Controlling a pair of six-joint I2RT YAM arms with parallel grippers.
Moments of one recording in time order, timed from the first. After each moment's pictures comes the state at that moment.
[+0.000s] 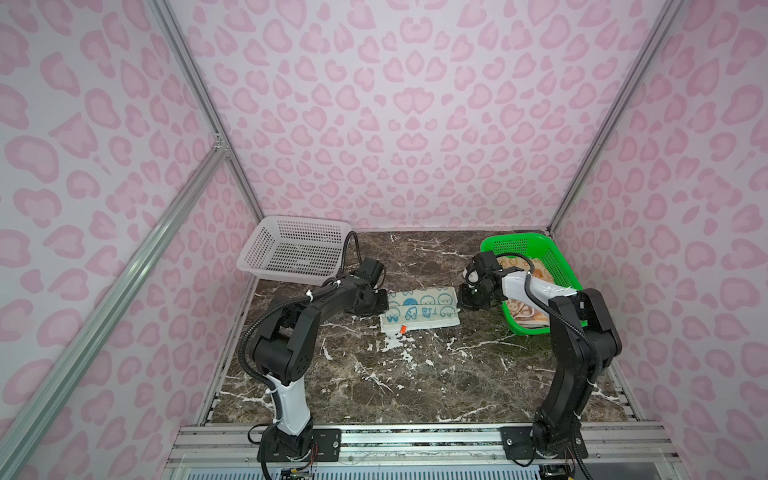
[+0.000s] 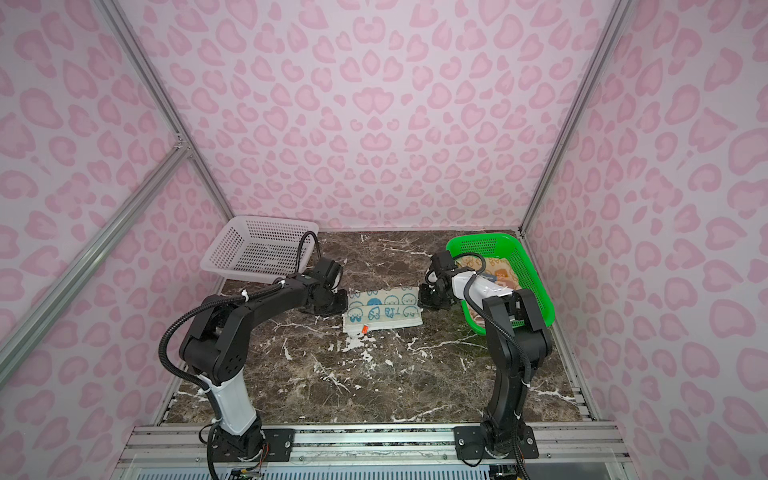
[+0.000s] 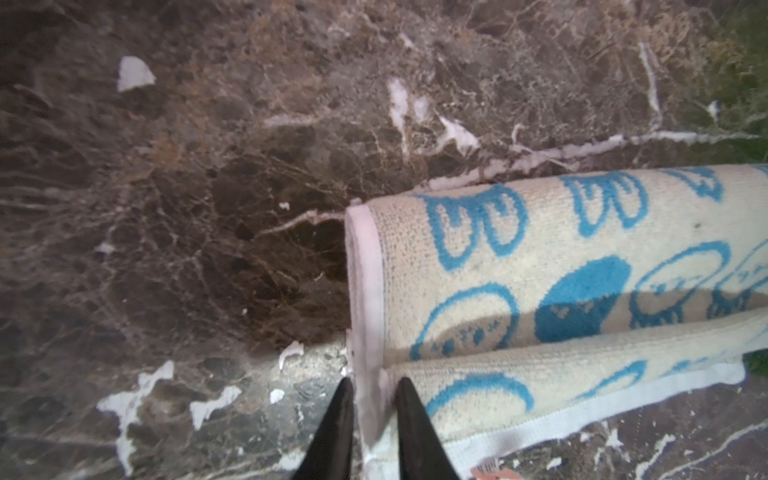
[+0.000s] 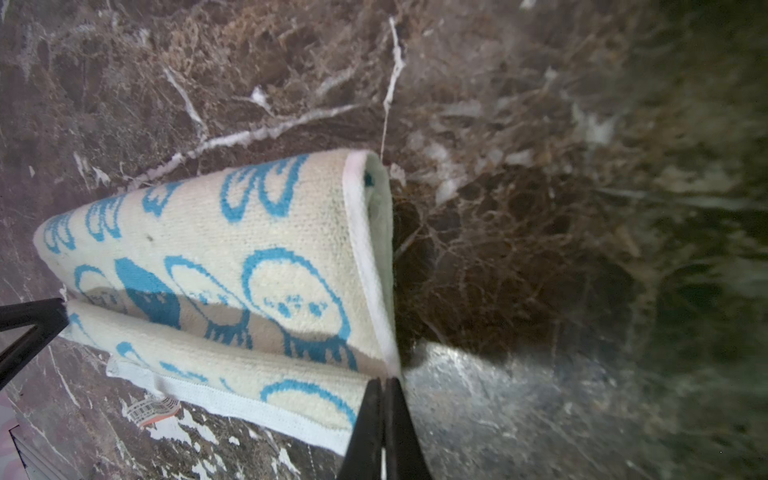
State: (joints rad) left arm -0.46 1.85 1.22 -0.56 0.11 -0.56; right arm 0.28 1.87 1.22 -0.57 -0.30 0.41
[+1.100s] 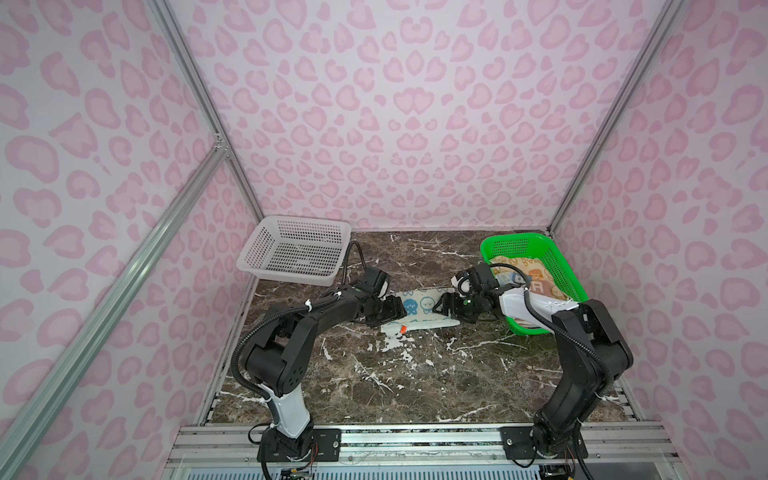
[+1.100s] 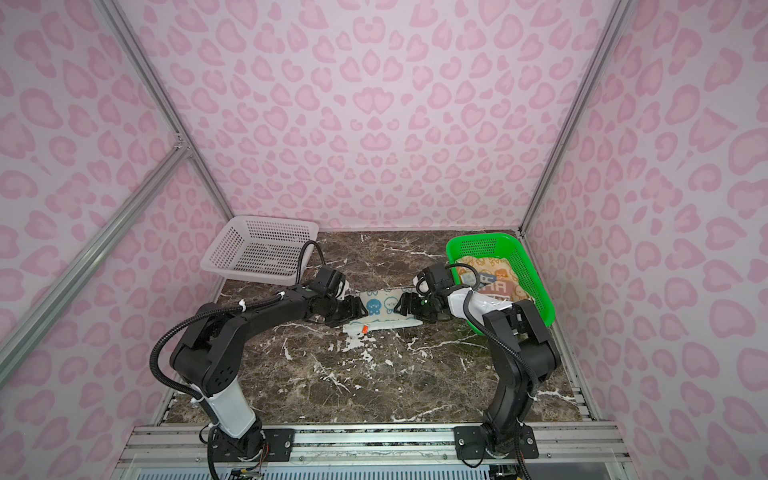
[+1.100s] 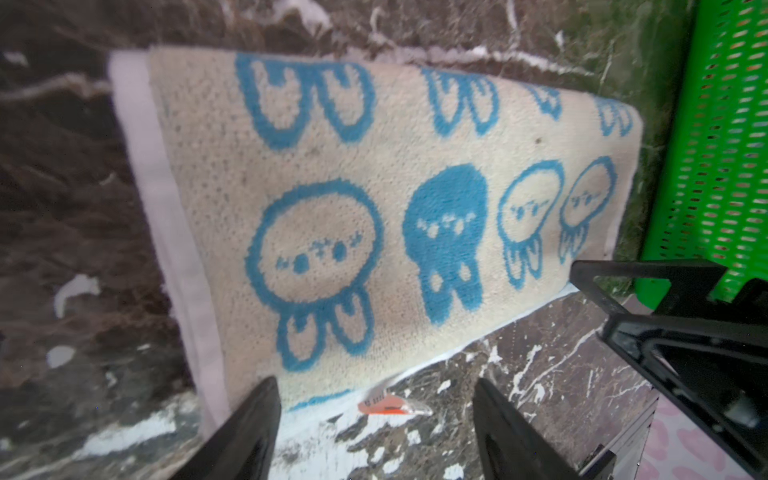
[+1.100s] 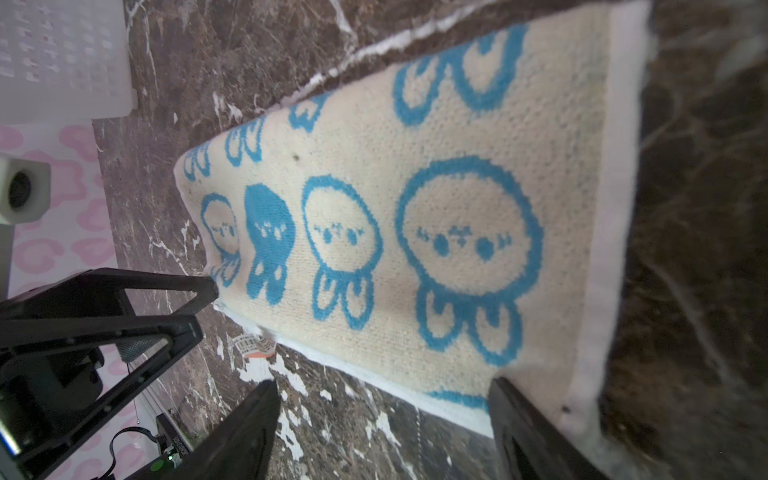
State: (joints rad) left arm -0.51 1.79 1.07 -0.38 0.33 -0.69; right arm 0.37 1.76 1.00 -0.31 -0.47 0.54
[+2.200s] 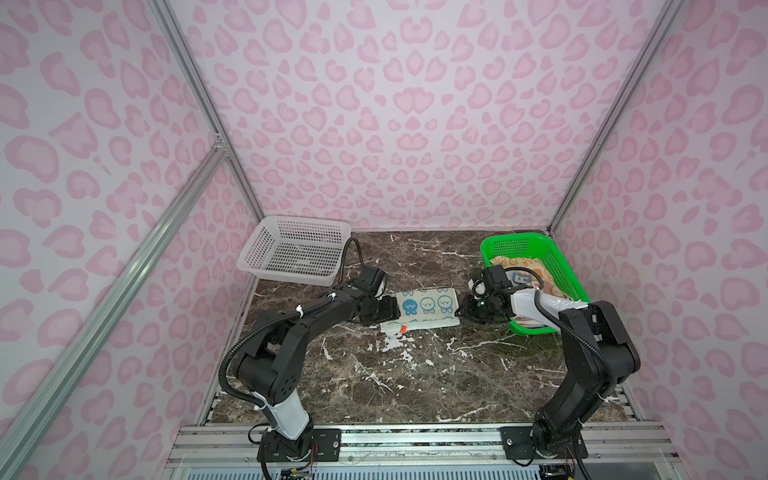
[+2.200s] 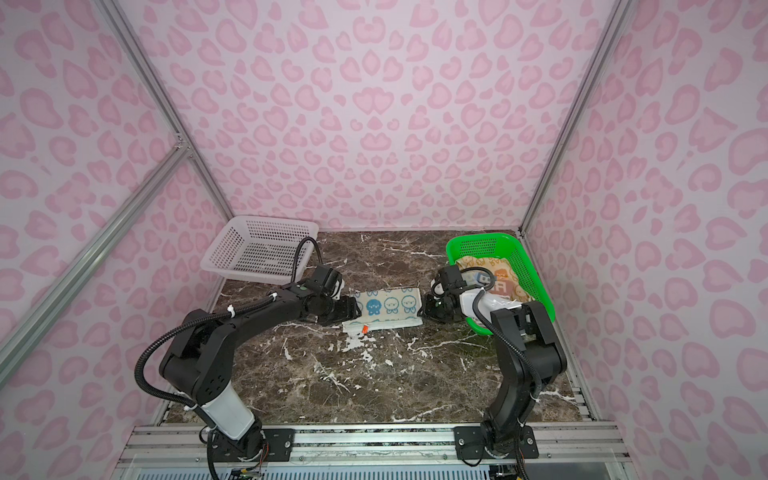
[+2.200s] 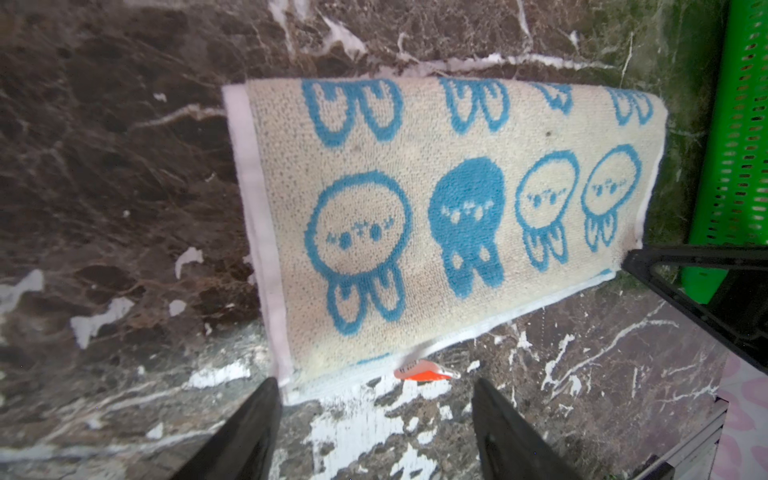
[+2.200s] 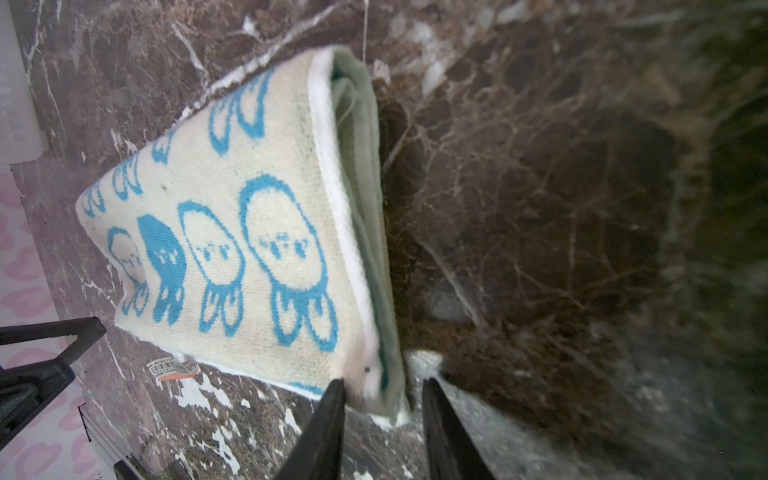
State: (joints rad) left arm -0.51 1.72 1.09 -0.49 0.23 -0.61; right arm 0.26 1.75 0.98 -0.37 -0.40 0.49
